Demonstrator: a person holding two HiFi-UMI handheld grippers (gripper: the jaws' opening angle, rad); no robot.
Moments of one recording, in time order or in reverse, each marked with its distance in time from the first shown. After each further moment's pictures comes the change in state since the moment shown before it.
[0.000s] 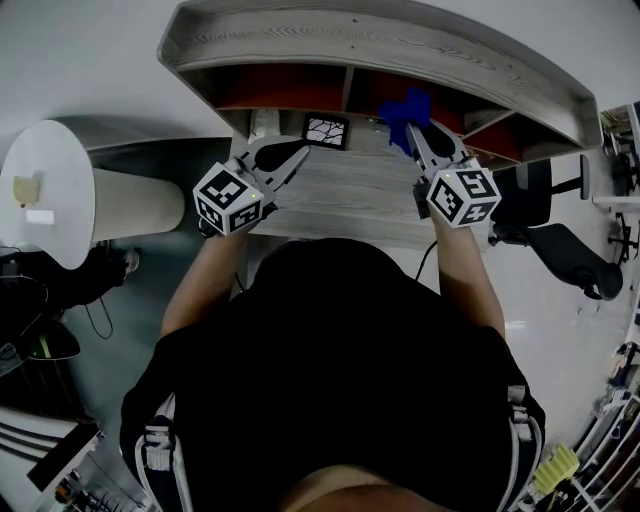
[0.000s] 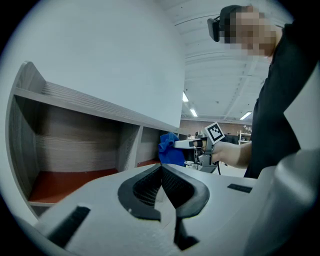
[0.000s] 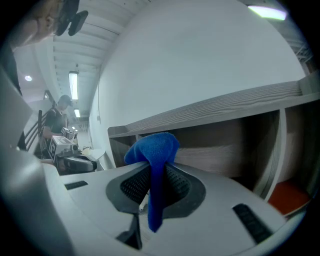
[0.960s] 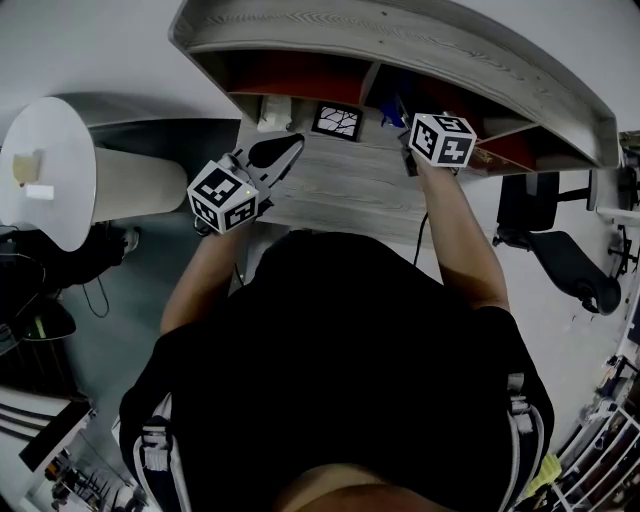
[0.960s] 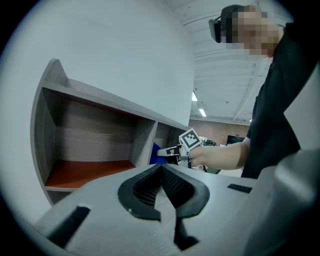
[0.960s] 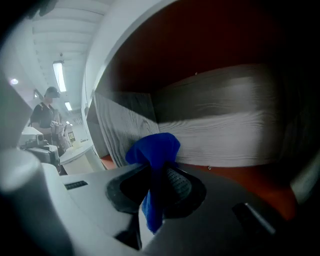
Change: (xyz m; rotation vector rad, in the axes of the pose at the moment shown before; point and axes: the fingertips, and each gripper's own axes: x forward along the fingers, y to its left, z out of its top) left arm -0.030 0.028 -0.023 -0.061 0.017 0.092; right arm 0.119 -0.032 -0.059 0.054 0.180 -0.038
